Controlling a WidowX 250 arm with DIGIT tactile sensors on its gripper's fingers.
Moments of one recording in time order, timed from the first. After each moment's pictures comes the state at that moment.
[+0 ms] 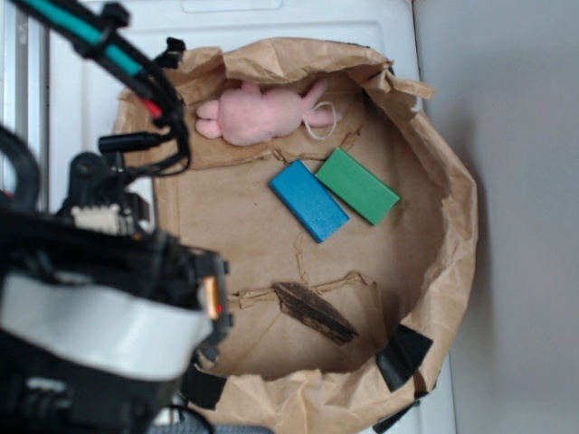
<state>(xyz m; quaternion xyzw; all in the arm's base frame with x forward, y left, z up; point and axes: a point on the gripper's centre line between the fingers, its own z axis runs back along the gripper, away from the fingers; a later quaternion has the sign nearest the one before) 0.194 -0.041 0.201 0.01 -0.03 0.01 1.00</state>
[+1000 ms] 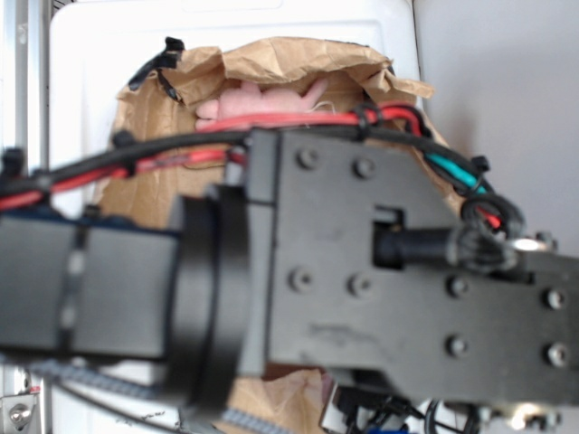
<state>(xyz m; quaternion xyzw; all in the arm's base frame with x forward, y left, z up) 0.307 -0.067 0.144 -0.04 -0.03 -0.20 0.98</state>
